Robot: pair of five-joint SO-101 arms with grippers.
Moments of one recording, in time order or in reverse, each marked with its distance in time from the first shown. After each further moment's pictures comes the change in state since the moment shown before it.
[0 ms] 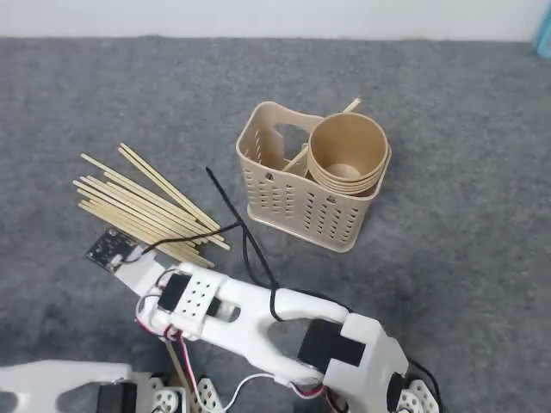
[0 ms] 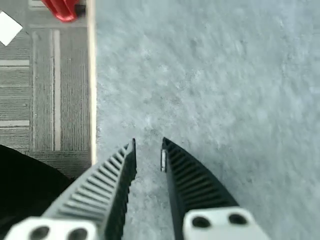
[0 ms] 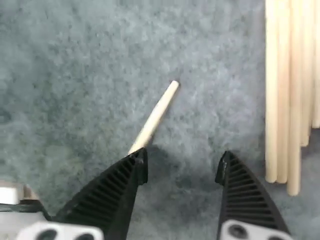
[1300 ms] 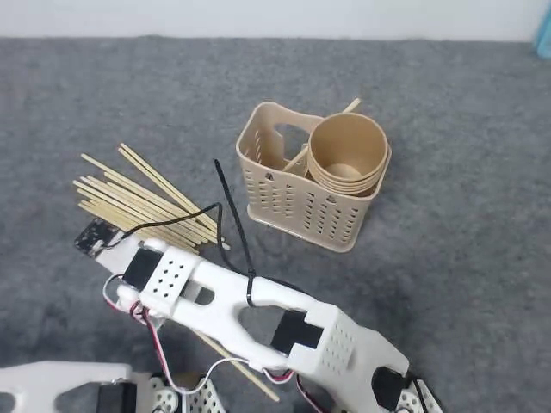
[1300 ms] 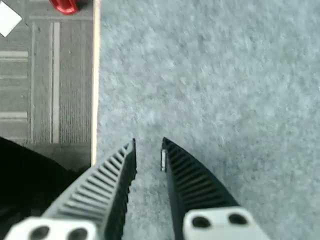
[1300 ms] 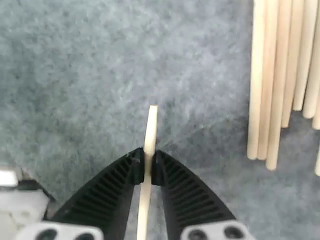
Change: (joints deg) left arm 0.4 2.4 -4.0 4.7 0.2; right arm 1.1 14.2 -28.4 29.1 1.4
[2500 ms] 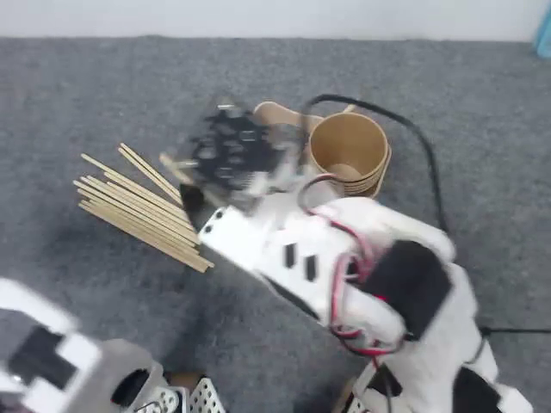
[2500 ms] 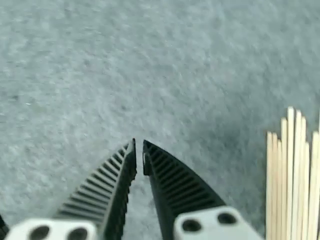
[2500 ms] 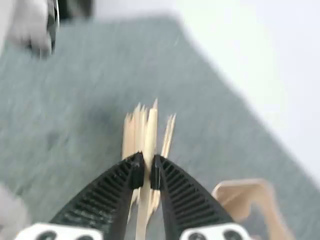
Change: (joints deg) left arm 32.8 -57.1 60.7 0.4 3.2; right arm 16.4 -62.3 -0.5 3.1 20.7
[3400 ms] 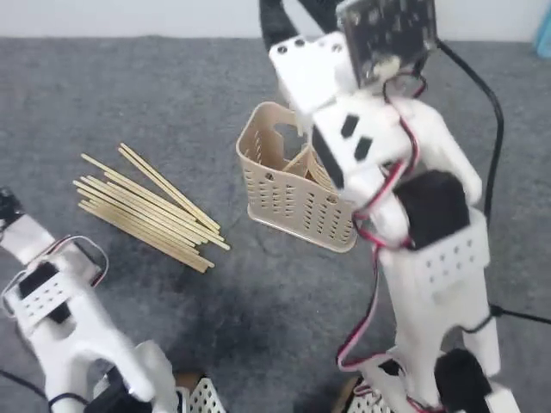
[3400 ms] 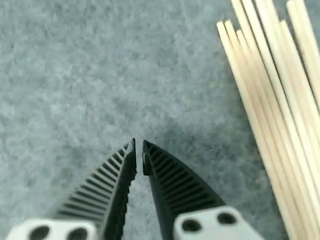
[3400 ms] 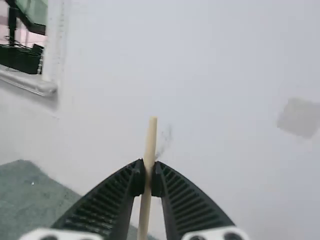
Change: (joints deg) left arm 16.4 -27.9 63.8 -39.7 -0.4; right arm 25.8 7.7 -0.1 -35.8 -4.4
